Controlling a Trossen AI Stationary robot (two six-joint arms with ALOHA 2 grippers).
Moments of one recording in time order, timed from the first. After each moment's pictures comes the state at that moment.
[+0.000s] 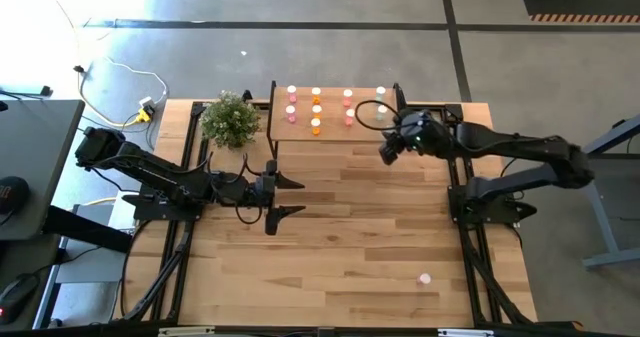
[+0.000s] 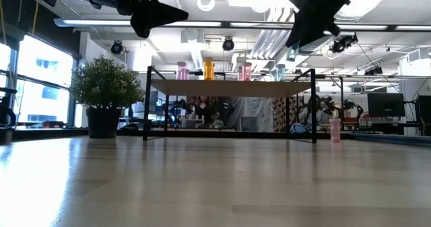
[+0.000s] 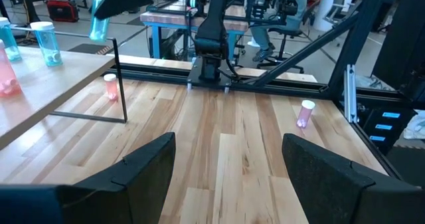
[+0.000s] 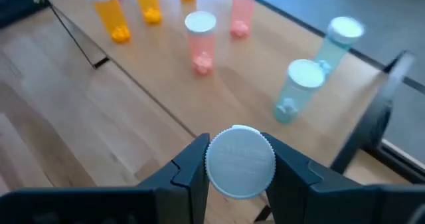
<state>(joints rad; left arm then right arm) -0.13 1.21 0.55 0.48 -0.30 -0.13 -0.22 1.10 1.00 -0.64 0.44 0.39</state>
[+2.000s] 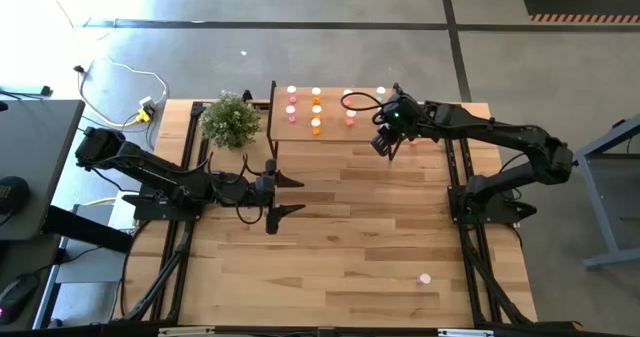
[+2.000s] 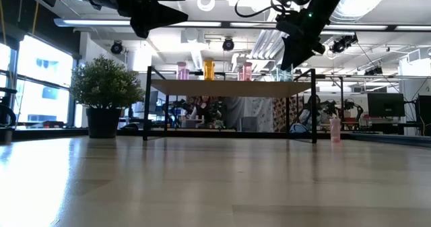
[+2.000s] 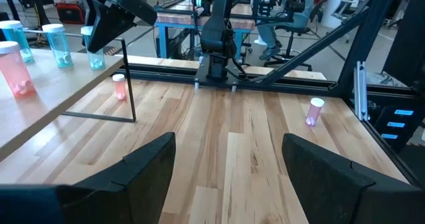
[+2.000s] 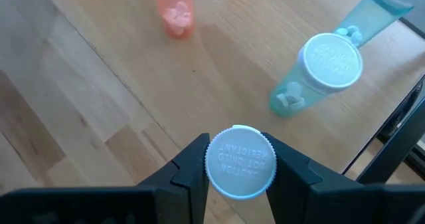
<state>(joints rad) -0.12 1.21 0.55 0.47 -0.33 -0.11 -0.43 1.31 1.10 -0.73 0.20 0.23</state>
